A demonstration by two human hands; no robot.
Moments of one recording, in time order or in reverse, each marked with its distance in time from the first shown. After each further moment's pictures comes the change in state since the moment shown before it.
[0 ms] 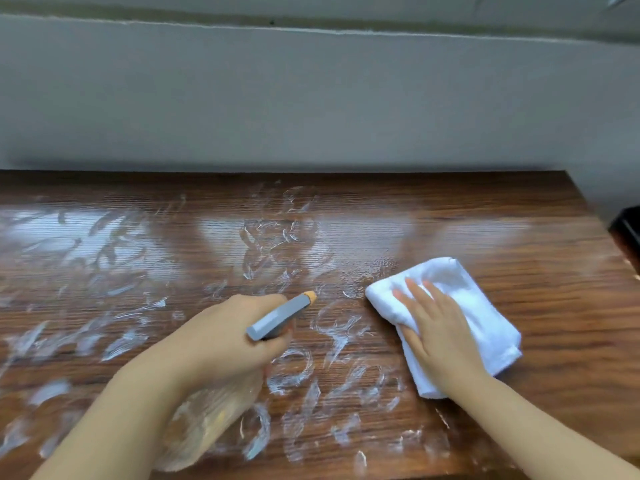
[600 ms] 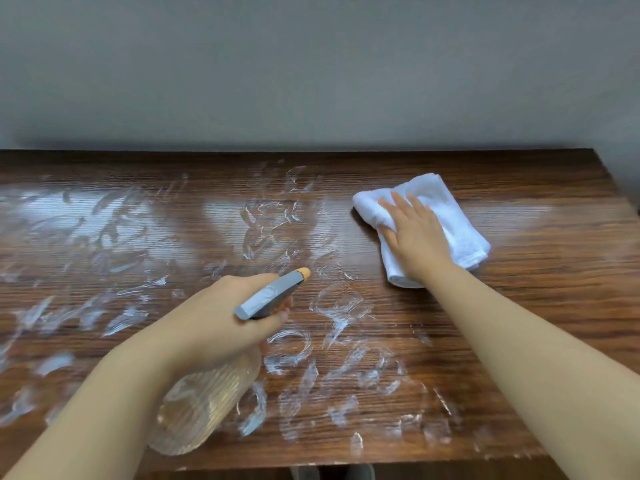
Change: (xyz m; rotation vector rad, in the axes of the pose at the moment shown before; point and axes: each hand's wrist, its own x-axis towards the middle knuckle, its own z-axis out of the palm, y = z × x) left_hand -0.005 0.000 0.011 -0.160 0.052 -0.034; right_hand 0.128 0.007 -0.008 -0.024 -0.013 0.069
